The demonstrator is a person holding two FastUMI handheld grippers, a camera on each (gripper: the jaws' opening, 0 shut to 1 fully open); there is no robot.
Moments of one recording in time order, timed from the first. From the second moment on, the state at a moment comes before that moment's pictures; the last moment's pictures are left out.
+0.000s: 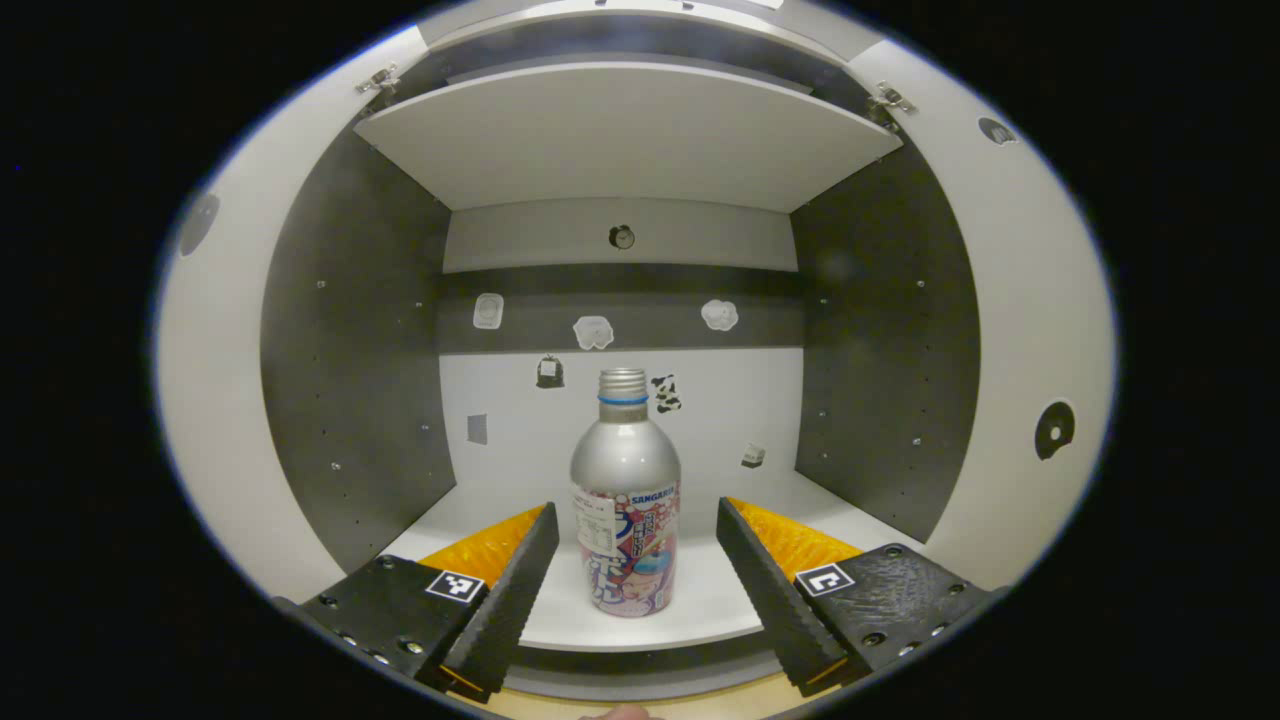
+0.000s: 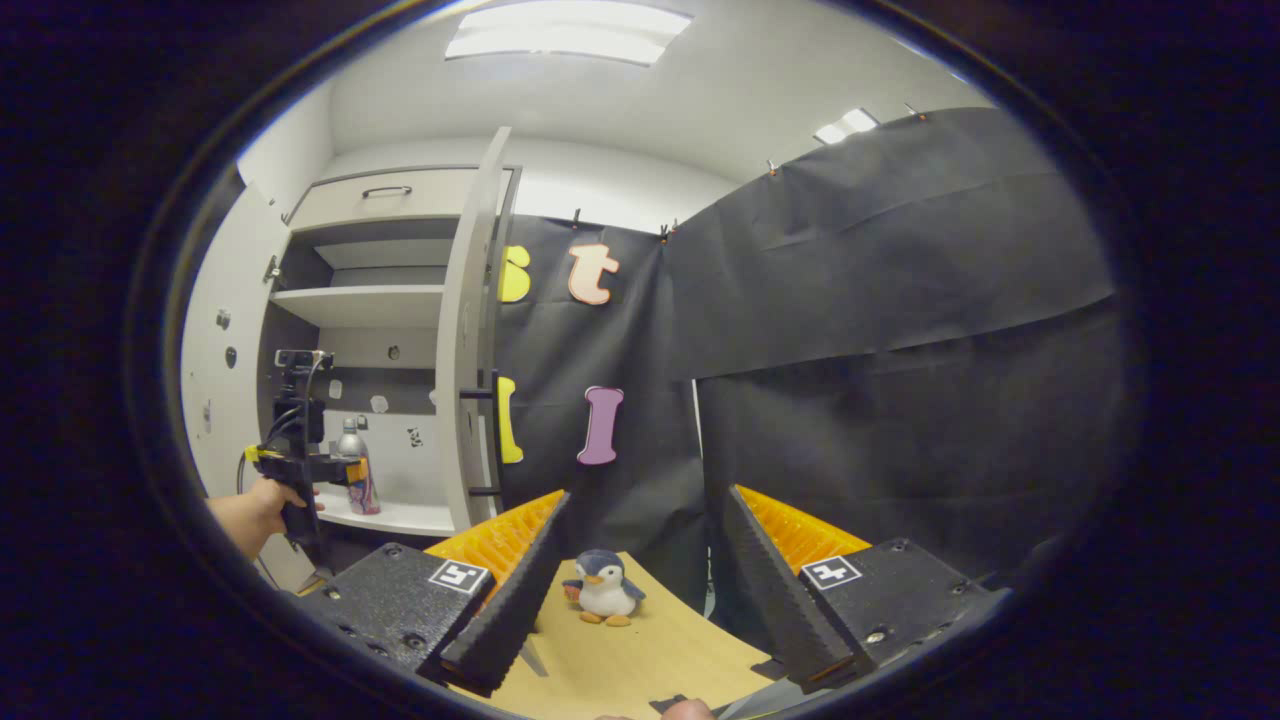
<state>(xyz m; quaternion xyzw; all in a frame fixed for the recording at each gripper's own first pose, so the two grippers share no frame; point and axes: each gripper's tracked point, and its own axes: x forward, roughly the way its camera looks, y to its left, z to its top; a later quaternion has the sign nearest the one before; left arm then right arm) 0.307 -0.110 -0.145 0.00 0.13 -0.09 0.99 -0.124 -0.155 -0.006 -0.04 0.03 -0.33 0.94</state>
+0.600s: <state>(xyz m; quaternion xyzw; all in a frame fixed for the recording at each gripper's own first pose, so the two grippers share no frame) 0.336 -0.112 -0.153 0.00 0.12 -0.07 0.99 -0.126 -0.161 0.000 -0.04 0.02 -0.33 0.94</state>
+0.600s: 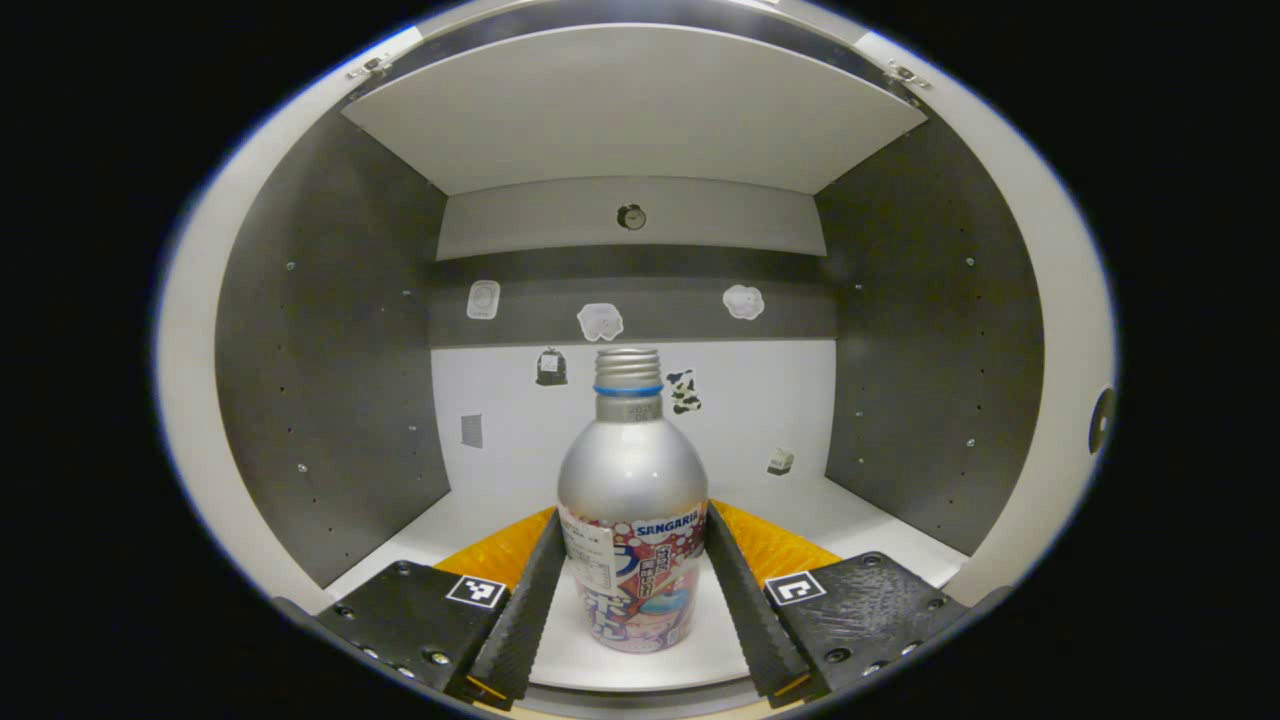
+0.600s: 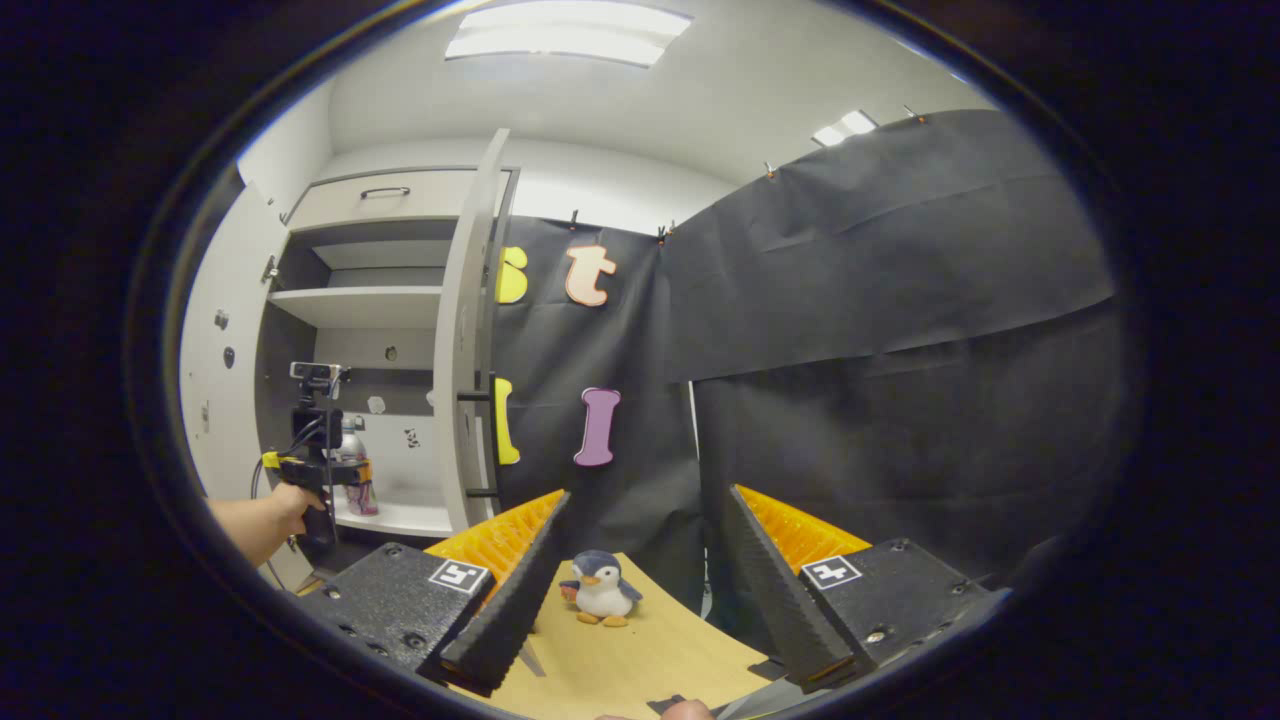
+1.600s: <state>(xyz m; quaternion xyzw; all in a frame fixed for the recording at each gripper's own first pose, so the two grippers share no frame) 0.166 -0.092 -0.141 0.00 0.08 -0.06 1.00 -0.080 -0.138 -0.010 -0.02 0.04 -0.18 0.98</state>
